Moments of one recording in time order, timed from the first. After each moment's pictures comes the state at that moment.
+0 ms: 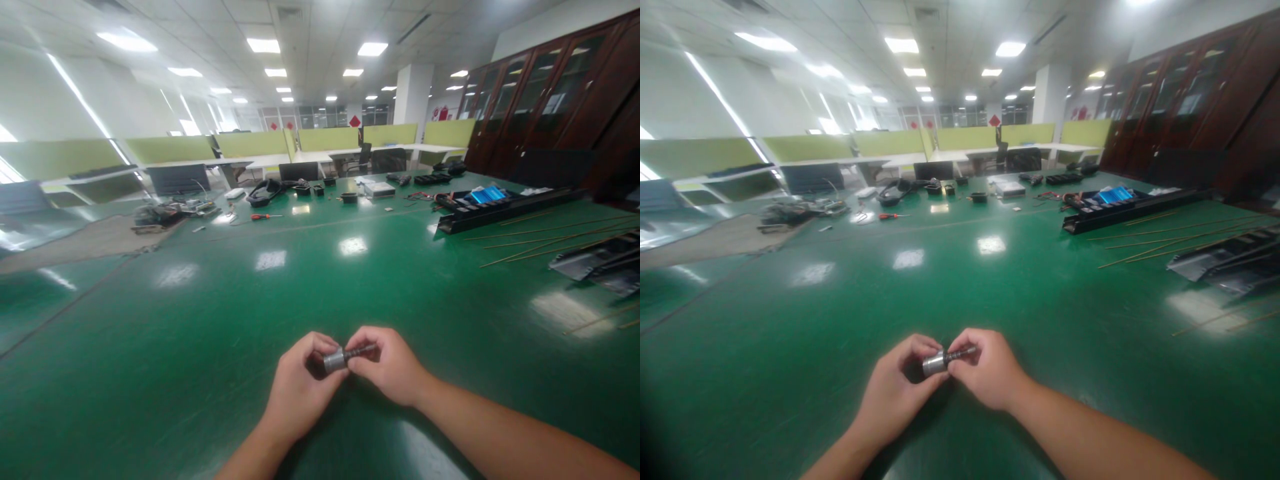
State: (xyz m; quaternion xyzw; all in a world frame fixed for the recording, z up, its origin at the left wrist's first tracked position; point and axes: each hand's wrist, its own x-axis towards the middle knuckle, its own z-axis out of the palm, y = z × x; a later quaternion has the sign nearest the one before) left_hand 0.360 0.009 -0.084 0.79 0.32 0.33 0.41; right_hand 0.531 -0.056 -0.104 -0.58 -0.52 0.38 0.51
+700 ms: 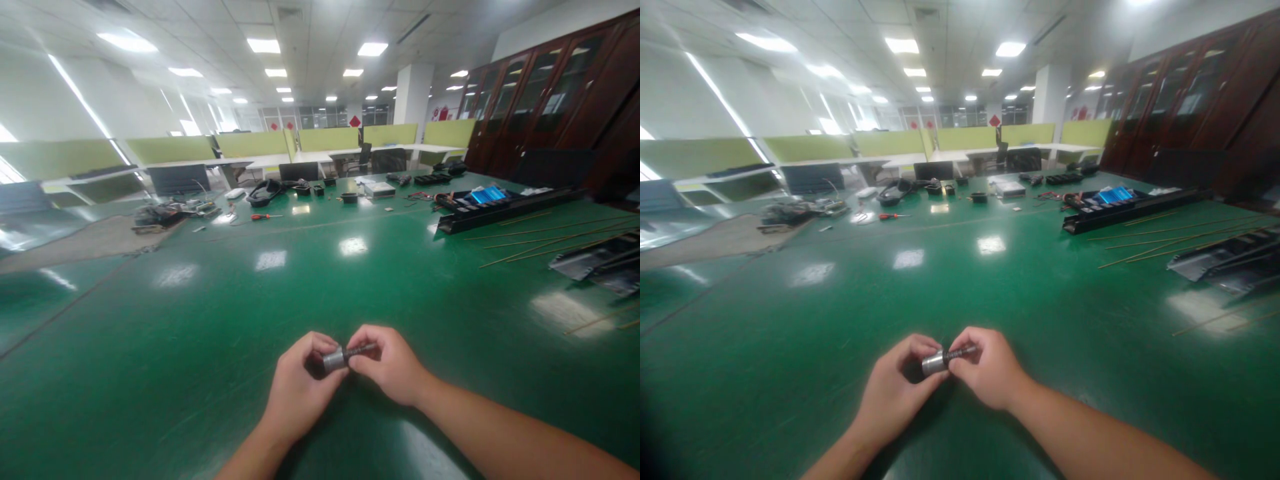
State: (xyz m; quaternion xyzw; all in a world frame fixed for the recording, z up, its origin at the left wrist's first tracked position) left_hand 0.358 0.011 -0.087 0.79 0.32 0.35 0.39; right_hand 0.531 -0.056 -0.103 -0.57 -0.51 0.38 0.52
